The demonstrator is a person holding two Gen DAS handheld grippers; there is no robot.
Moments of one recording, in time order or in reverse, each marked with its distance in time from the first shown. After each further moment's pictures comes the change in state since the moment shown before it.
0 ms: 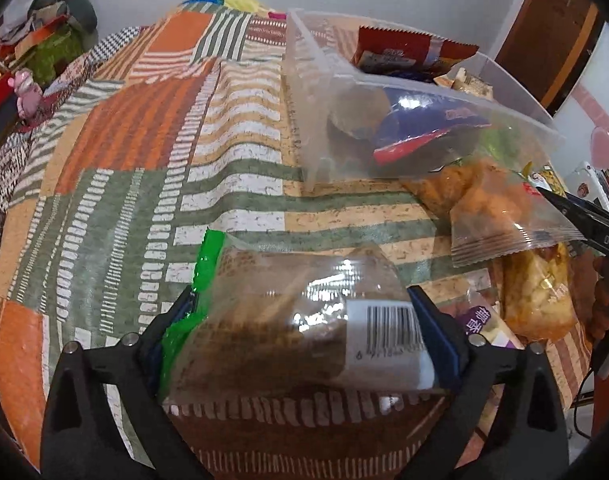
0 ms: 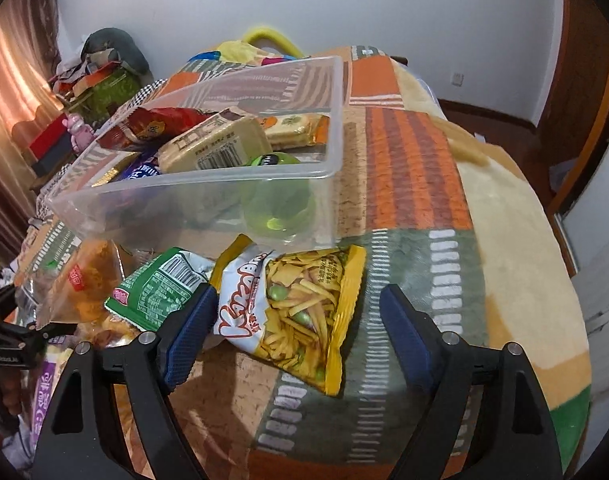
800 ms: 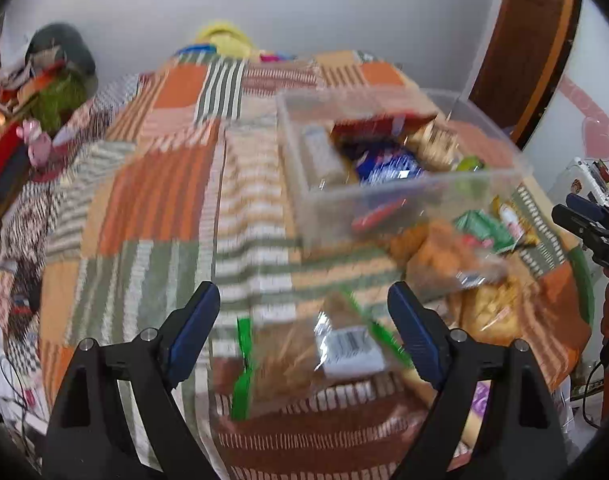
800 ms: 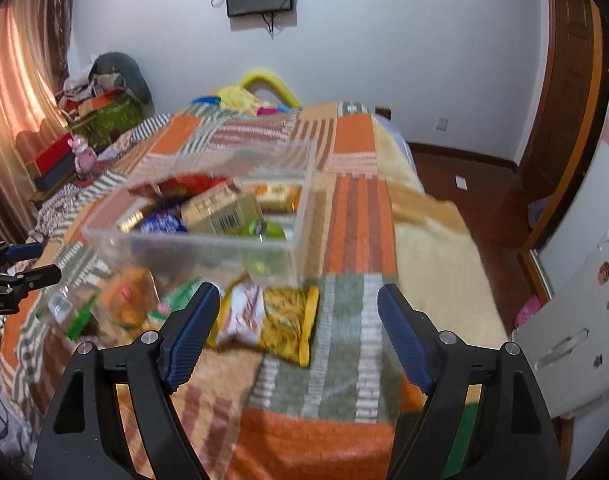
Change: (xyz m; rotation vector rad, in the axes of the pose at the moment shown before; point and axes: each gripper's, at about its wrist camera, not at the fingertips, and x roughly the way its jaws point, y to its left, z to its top) left arm -0.056 -0.006 0.029 0.078 -0.066 0.041; right arm -0.047 -0.009 0.010 -0.028 -0.107 -0.076
